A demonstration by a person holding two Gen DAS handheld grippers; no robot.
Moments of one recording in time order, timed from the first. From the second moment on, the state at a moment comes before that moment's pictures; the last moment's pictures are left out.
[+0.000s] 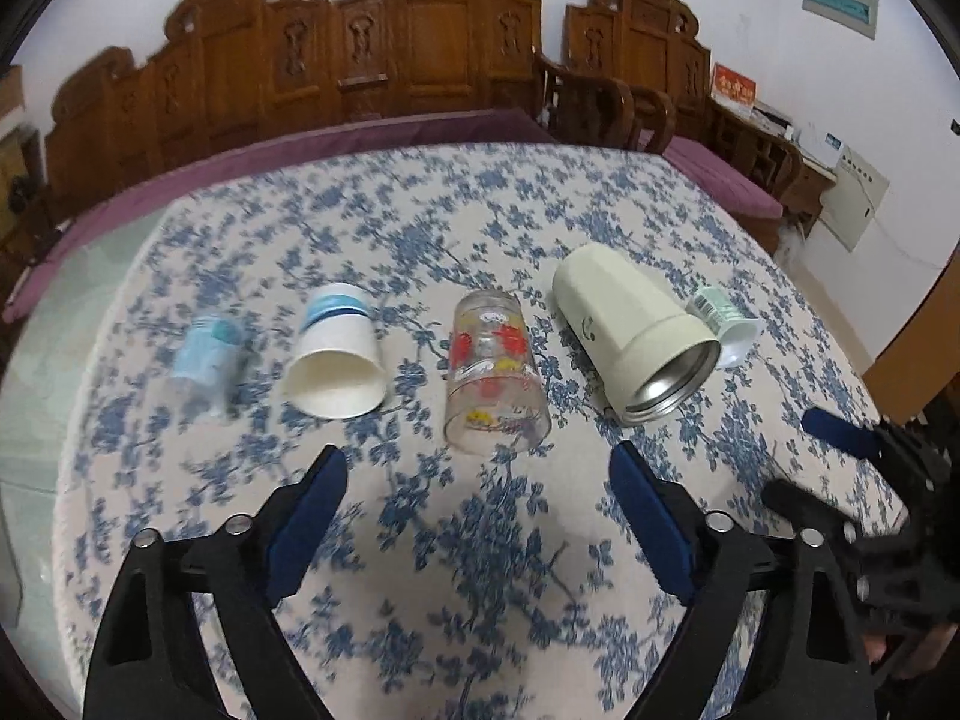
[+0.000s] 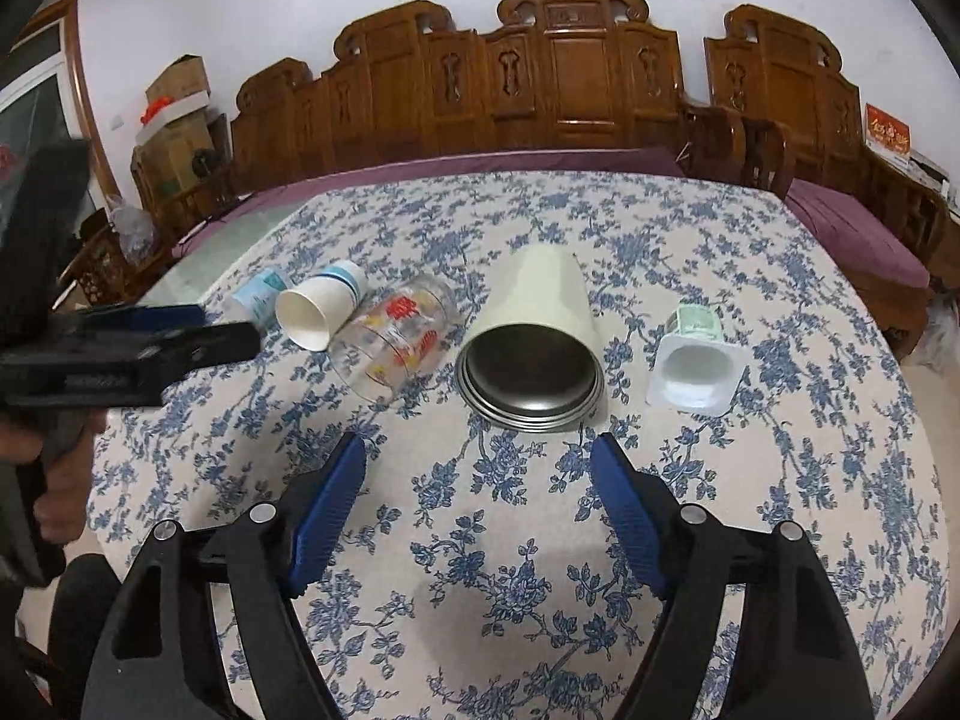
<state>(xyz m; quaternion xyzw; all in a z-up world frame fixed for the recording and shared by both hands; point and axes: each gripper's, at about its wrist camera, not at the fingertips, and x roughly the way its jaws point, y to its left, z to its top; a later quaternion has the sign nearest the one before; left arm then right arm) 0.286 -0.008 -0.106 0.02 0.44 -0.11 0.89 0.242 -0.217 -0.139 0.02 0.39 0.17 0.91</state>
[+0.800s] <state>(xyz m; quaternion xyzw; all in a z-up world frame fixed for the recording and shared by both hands) 0.420 -0.049 -0.179 0.05 0.57 -0.10 0.82 0.260 -0.221 -0.171 0.02 0.41 0.18 0.89</state>
